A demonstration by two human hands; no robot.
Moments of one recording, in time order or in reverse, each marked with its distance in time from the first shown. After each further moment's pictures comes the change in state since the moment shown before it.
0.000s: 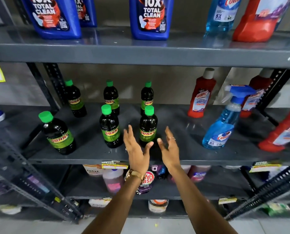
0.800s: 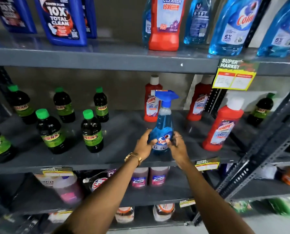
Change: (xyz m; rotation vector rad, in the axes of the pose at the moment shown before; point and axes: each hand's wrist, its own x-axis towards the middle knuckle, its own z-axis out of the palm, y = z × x) left_hand -0.019 0.099 0.180 -0.080 -0.600 -0.060; right_hand 0.045 0.031 -0.231 -0.085 0.091 0.031
